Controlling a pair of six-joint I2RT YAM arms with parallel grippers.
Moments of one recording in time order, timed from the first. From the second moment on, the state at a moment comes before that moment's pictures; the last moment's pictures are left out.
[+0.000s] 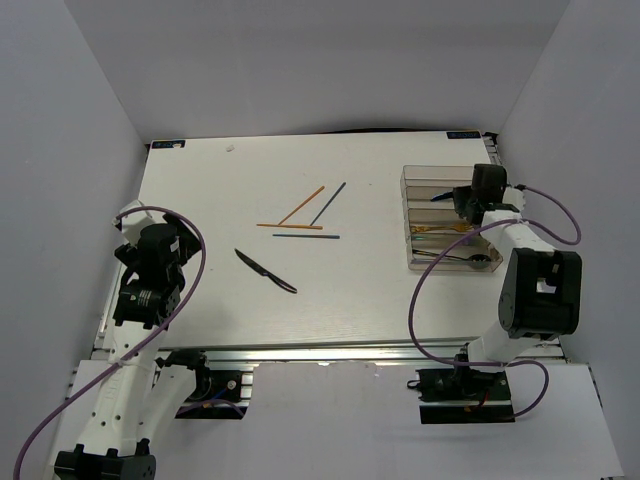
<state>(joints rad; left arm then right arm) -0.12 0.71 0.81 -0.61 -0.55 -0.52 -0.04 1.60 1.05 -0.12 0.19 1.31</state>
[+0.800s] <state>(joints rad) -0.12 0.71 0.81 -0.60 -0.53 -0.51 0.00 1.71 1.05 -0.03 0.19 1.46</state>
